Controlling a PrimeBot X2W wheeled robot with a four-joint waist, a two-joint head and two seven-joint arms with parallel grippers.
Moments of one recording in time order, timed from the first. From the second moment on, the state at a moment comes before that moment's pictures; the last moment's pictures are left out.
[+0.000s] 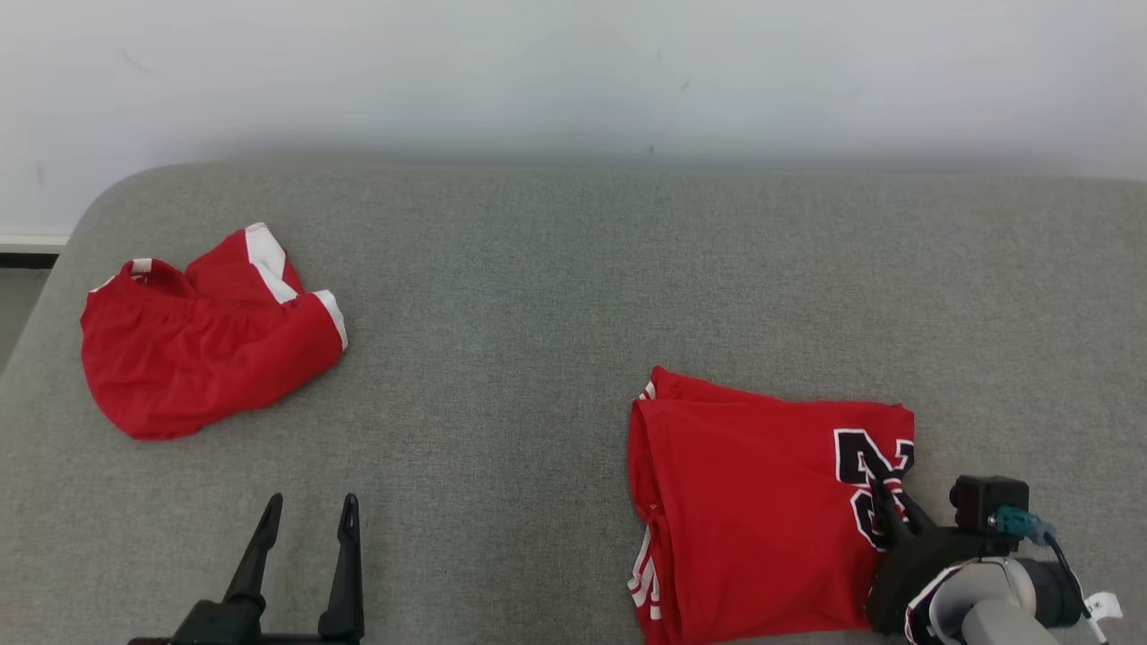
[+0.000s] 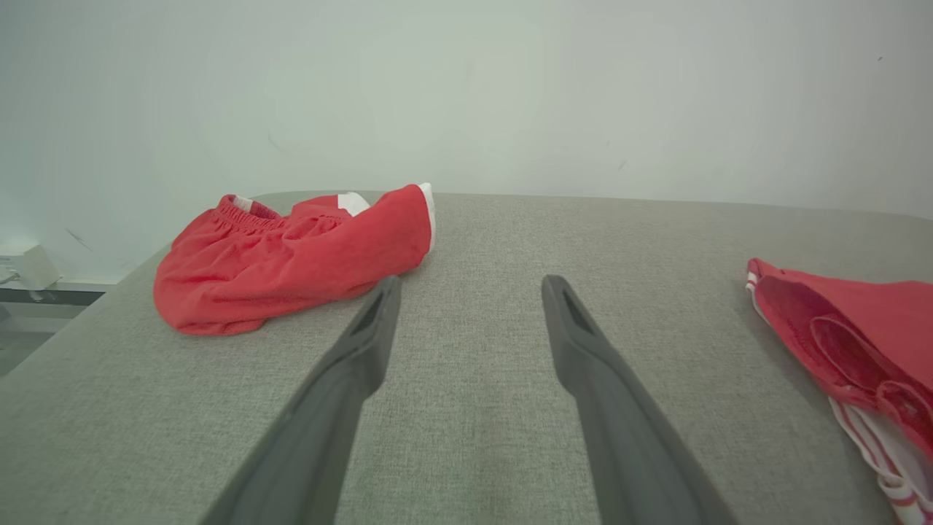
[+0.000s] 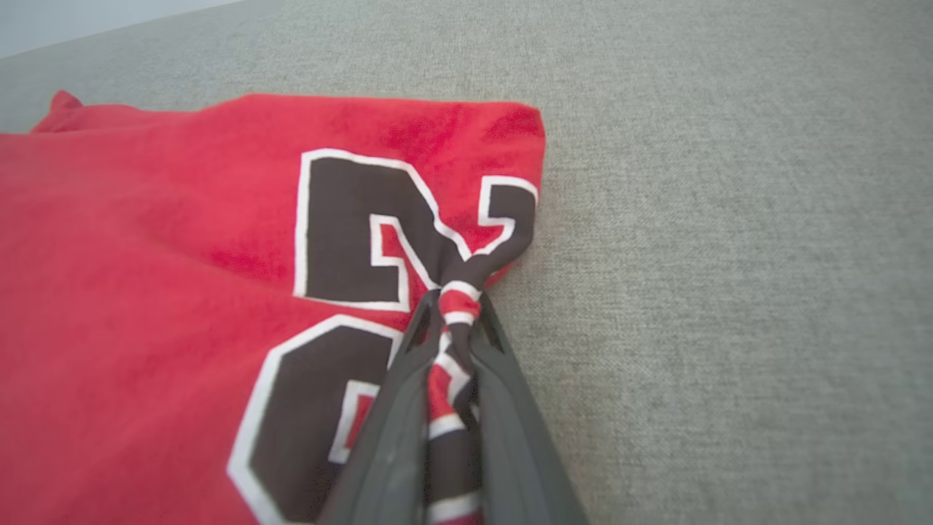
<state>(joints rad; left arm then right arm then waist) -0.01 0.06 -0.01 0.16 -0.11 -0.13 -0.26 -0.40 -0.20 0.19 0.92 0.38 0.13 -0.17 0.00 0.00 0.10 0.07</state>
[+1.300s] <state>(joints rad) -0.25 0.17 0.01 -0.11 -0.07 -0.13 -0.26 -1.15 -0.63 0.29 0.91 0.43 0.13 -0.16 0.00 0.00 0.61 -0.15</state>
